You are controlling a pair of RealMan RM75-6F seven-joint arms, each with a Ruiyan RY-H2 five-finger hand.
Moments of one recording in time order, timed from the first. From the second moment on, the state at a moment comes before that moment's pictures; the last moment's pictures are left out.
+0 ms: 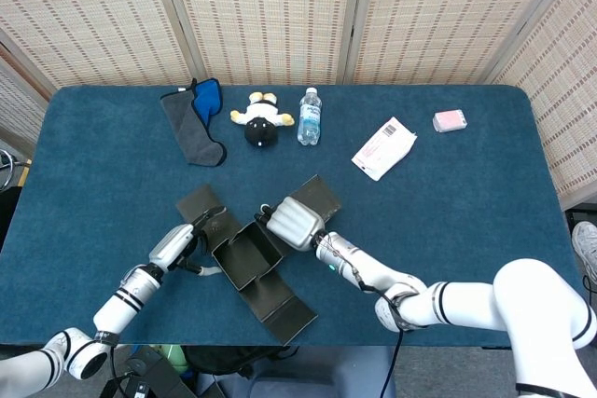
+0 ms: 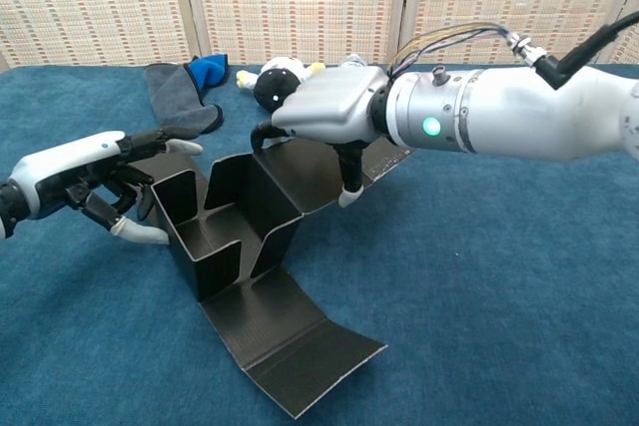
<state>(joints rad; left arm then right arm) -0.63 -1.58 0.01 -1.15 1.54 1.05 -0.81 1.17 -1.57 0.10 -1.45 -1.05 0.71 -0.71</state>
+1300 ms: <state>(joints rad) -0.69 -1.51 0.12 -1.19 1.67 1.01 -1.33 1.25 -1.58 0.10 -1.33 -1.43 0.66 -0.46</state>
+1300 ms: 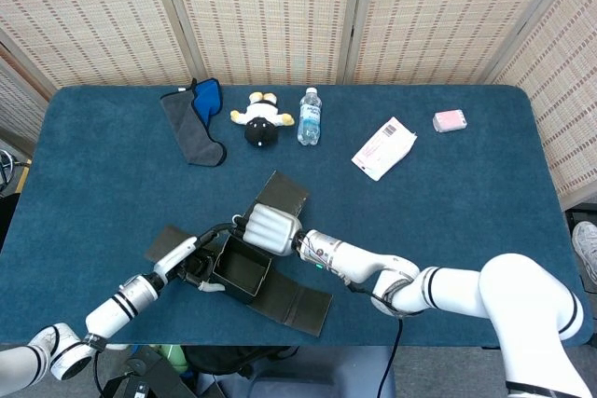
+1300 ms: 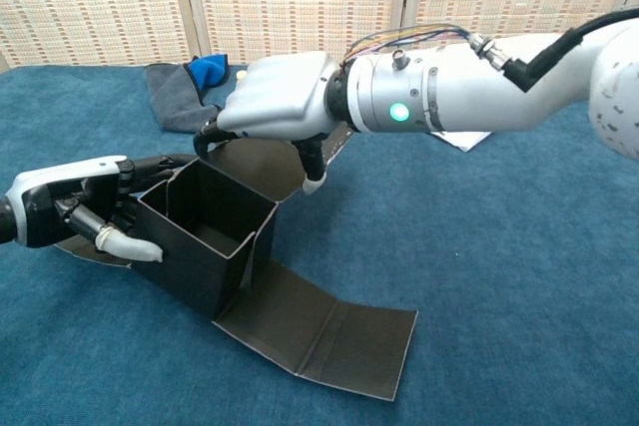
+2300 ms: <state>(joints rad) -0.71 -1.55 0.15 -1.14 1.66 1.01 -1.40 1.26 -1.60 0.10 -1.31 -1.45 0.66 -0.49</state>
